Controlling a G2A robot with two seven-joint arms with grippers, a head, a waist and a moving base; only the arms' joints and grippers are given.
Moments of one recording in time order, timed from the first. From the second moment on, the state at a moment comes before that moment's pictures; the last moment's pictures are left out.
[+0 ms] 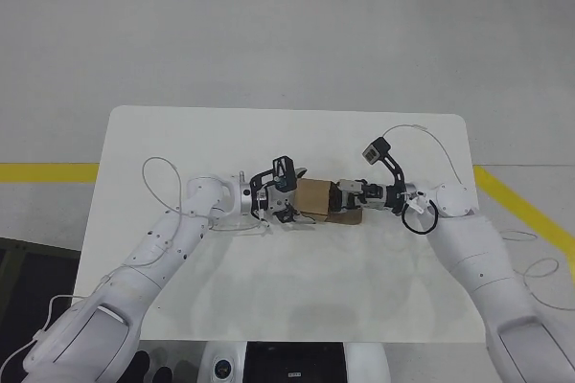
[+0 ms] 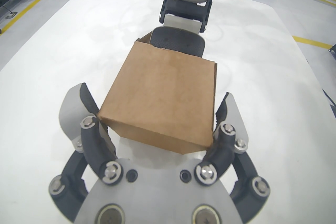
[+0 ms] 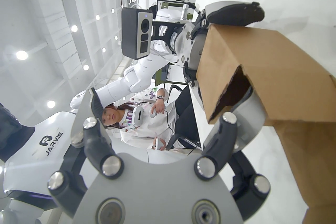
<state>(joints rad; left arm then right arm) 0.72 -1.24 -0.79 -1.02 1.39 -0.91 0.23 -0.76 -1.18 1.01 -0.93 0.65 -0.47 1.35</state>
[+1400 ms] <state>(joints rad) 0.73 -1.25 -0.81 -1.04 1.40 -0.91 0.22 -0.65 -1.15 0.89 -0.88 0.58 -0.42 1.40</state>
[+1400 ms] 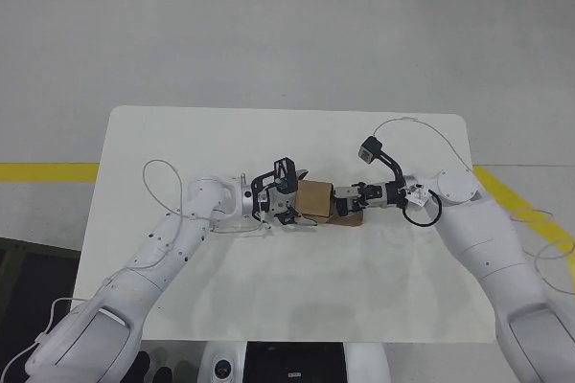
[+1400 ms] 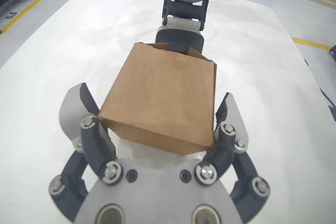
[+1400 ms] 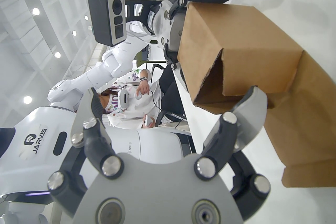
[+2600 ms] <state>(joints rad) 0.75 -1.26 -0.81 -1.05 1.42 -0.90 0.21 -0.65 -1.24 0.82 -0.77 0.69 -0.50 1.32</state>
